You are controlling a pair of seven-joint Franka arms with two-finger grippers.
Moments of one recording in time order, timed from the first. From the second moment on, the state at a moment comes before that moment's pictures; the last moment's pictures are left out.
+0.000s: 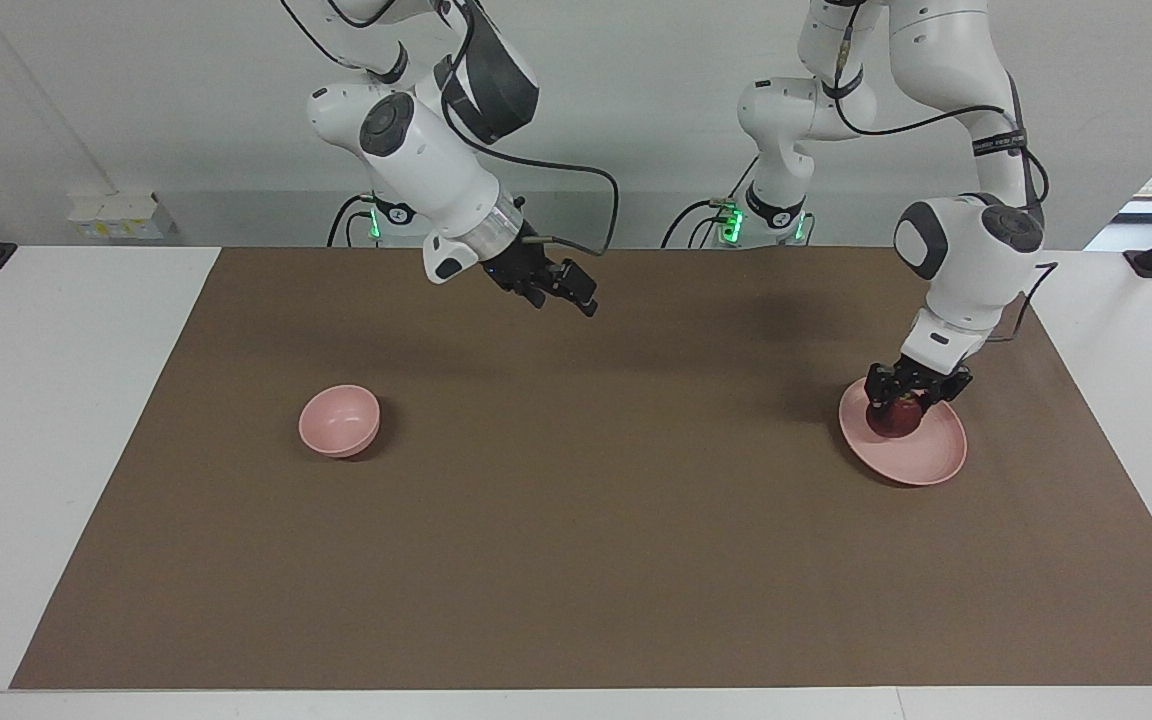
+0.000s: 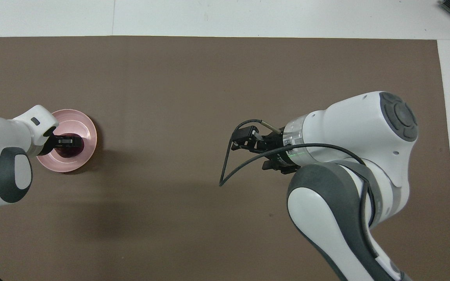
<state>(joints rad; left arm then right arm) -0.12 0.07 0.15 -2.17 -0.07 2.44 0.13 0.53 0.07 -0.08 -1.89 0.62 2.13 0.78</state>
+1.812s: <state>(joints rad) -0.24 -0.05 -0.17 -2.10 -0.84 2.47 0.16 0.66 0.36 -0.09 -1.64 1.04 2.39 1.25</state>
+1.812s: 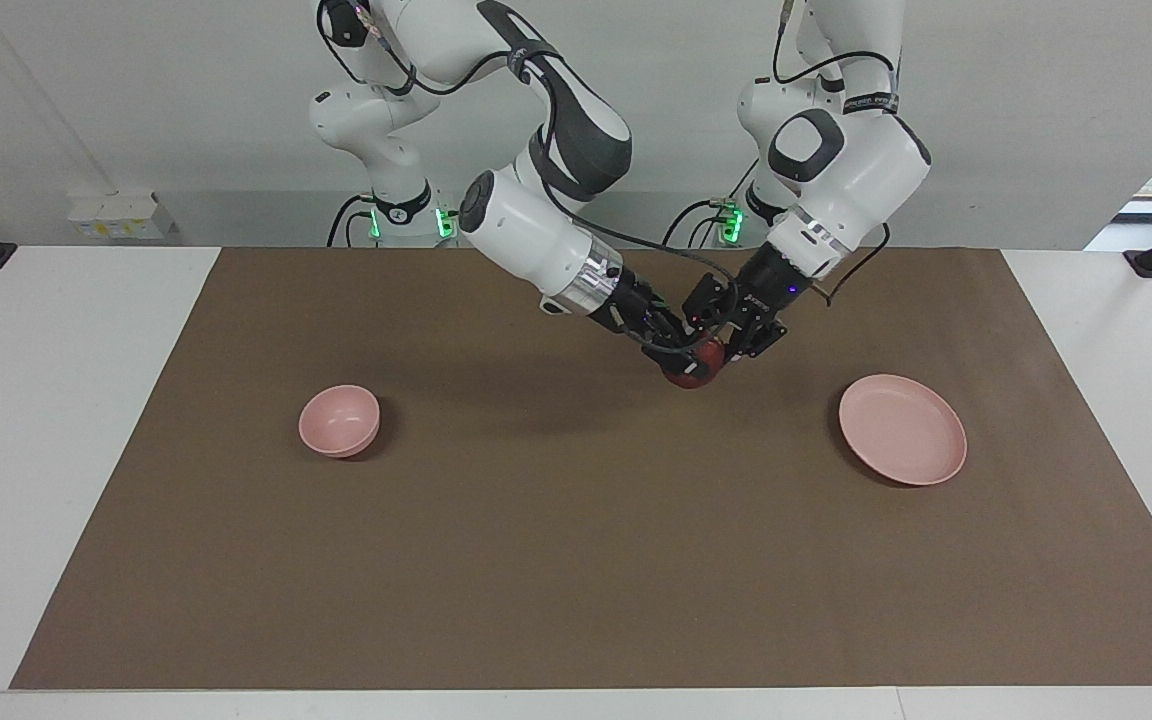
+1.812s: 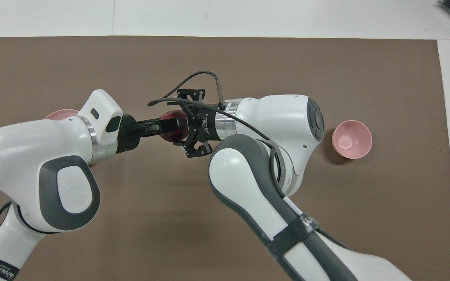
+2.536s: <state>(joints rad) -0.24 -0.09 -0.17 -2.09 -0.91 2.44 0.17 0.65 0.36 -0.09 -1.64 1.04 2.38 1.25</state>
